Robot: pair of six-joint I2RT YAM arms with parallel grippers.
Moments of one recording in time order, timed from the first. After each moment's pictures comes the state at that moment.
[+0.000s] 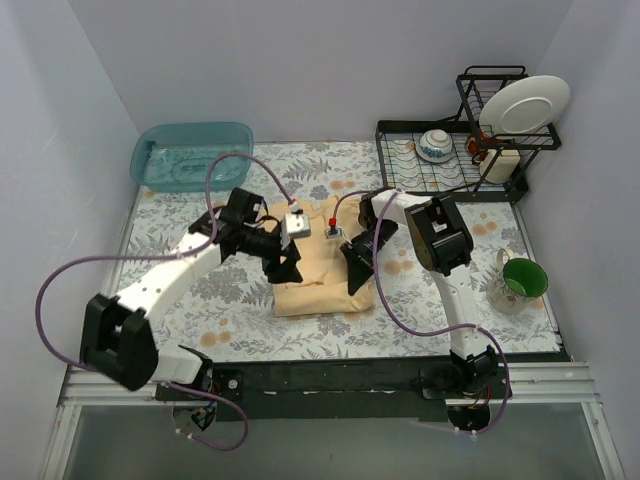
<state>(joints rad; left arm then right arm) -0.43 1.40 1.08 -0.67 0.82 0.64 0.49 2.38 1.65 -1.43 -1.06 -1.14</state>
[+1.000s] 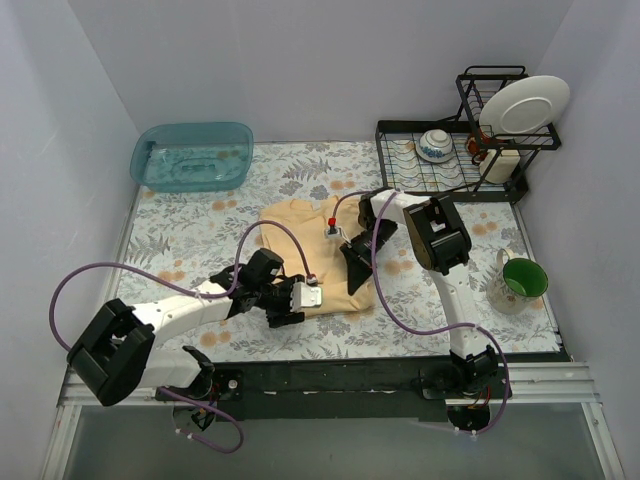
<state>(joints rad) -0.71 1.26 0.55 -0.25 0.46 0.74 0.49 2.40 1.68 -1.45 -1.06 -1.12</state>
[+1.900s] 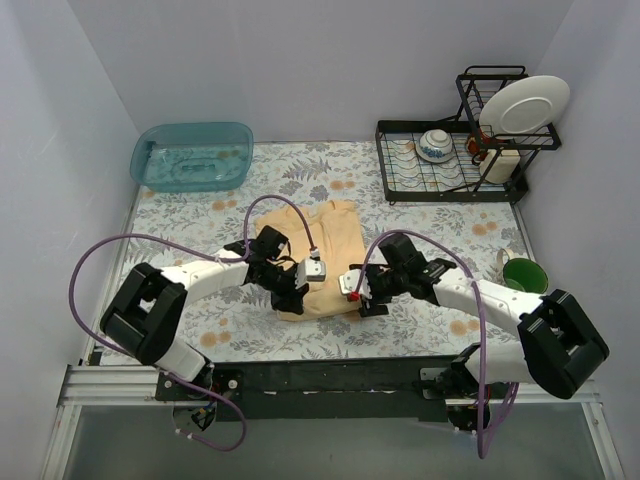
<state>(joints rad) -0.62 1.51 0.78 -0.45 0.69 0.67 0.69 1.29 0.65 -0.30 -0.62 -1.00</state>
